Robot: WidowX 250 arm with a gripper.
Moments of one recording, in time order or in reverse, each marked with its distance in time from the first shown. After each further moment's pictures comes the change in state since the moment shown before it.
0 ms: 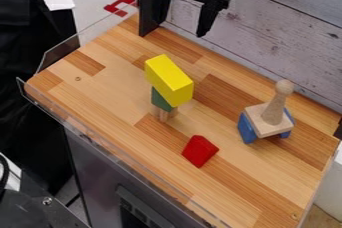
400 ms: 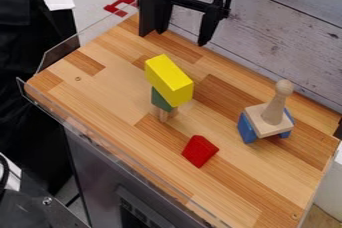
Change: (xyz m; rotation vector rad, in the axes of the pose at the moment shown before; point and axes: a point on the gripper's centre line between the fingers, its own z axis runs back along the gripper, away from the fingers) arm 0.001 -0.007 -0.012 -0.040 0.036 -0.030
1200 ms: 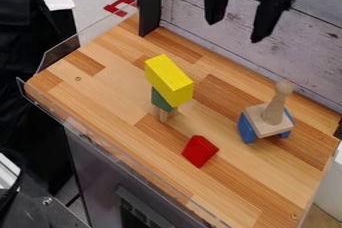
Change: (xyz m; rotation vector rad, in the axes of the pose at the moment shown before) arm -0.049 -0.071 0.039 0.011 -0.165 -0.339
